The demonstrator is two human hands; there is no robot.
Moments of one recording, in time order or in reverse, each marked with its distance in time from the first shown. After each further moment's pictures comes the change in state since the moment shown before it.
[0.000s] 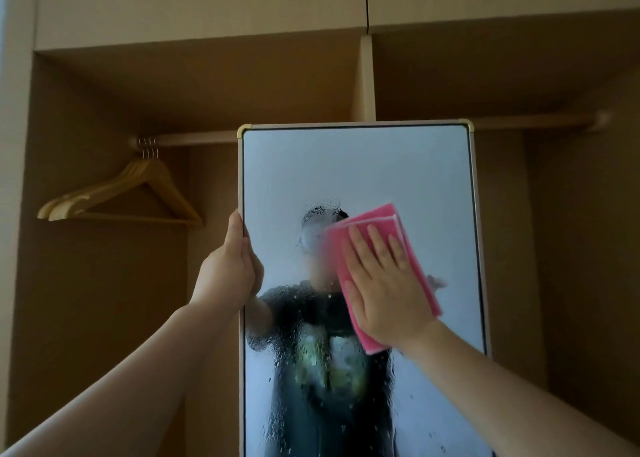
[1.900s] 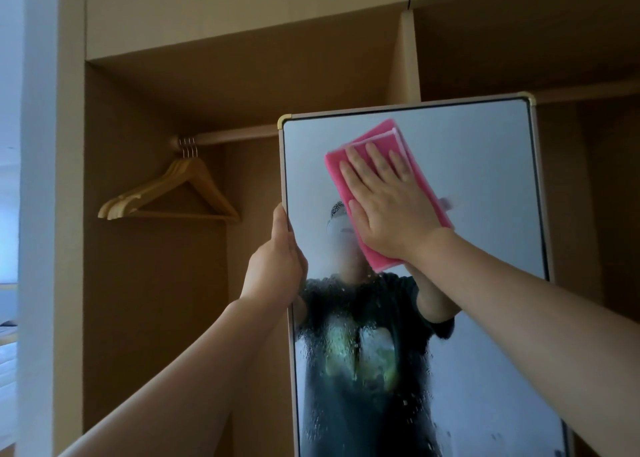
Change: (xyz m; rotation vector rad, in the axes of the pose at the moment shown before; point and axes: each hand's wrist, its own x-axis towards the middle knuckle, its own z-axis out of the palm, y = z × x) left_hand -0.005 0.001 -0.005 0.083 -0.072 -0.058; right_hand 0.109 -0.009 -0.037 -0.048 0.027 -0.037
